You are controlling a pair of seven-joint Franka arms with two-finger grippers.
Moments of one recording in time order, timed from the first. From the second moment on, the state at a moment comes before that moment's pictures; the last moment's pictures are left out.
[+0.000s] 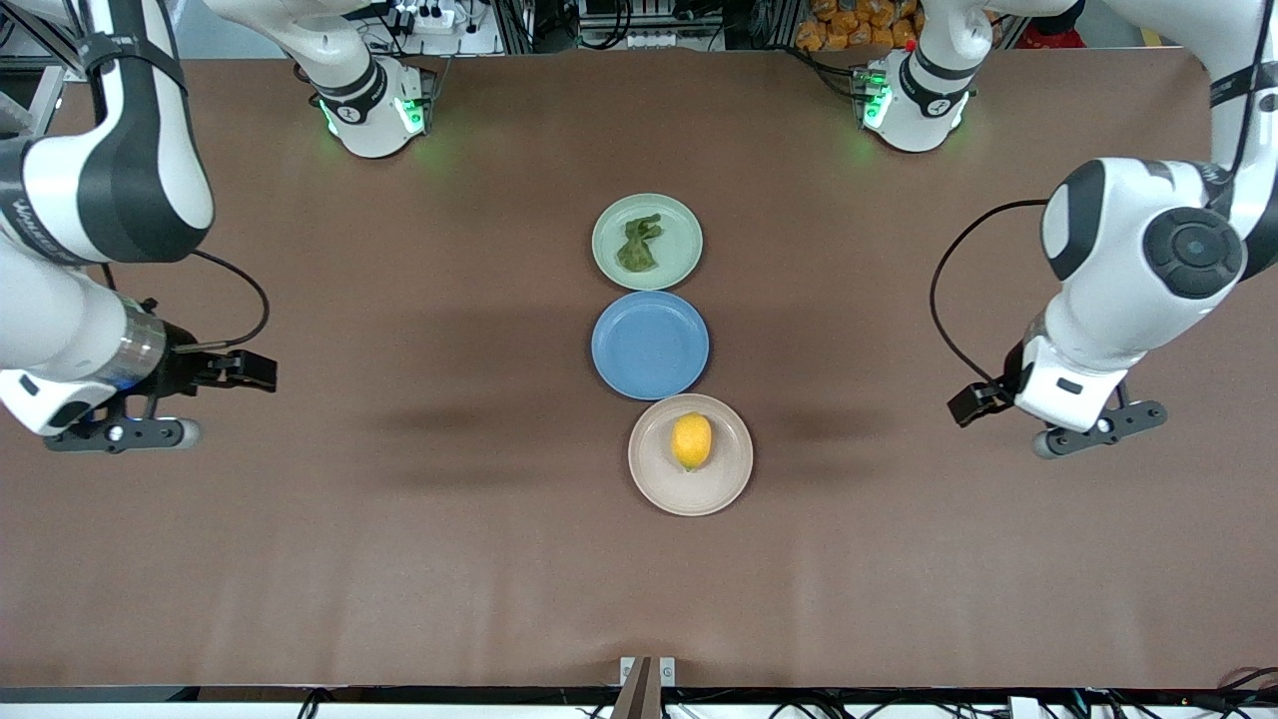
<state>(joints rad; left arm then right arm) -0.24 0.25 0.11 -1.73 0.04 2.07 -0.45 0.11 0.33 -0.06 -1.38 -0.02 1.66 0.04</state>
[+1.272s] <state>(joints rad) -0.06 -0.05 -0.09 -1.75 0.04 1.77 -0.22 0.11 0.09 -0.09 -1.45 -0.02 1.62 0.05</state>
